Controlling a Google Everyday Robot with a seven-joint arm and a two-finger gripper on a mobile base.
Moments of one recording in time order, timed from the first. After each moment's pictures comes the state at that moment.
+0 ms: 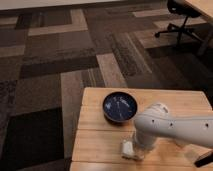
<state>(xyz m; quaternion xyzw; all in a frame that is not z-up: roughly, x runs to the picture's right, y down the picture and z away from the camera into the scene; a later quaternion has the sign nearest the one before) 0.153 0.297 0.657 -0.25 0.30 0.72 0.57</state>
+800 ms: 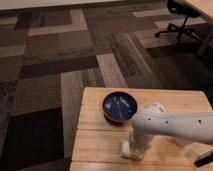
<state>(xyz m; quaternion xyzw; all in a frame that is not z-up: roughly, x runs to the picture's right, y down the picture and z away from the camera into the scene) 0.124 0.286 0.677 -0.28 0.28 0.70 0.59</state>
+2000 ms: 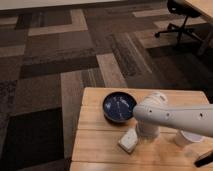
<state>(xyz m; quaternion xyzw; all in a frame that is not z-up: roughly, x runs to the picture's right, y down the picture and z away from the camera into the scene) 0.172 0.254 0.679 -0.21 0.32 0.69 0.61</state>
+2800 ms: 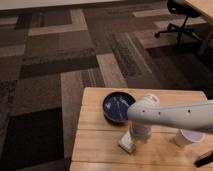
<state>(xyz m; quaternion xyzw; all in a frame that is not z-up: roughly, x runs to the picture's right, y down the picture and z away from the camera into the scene) 0.153 0.271 0.701 -0.24 0.32 0.68 0.61</state>
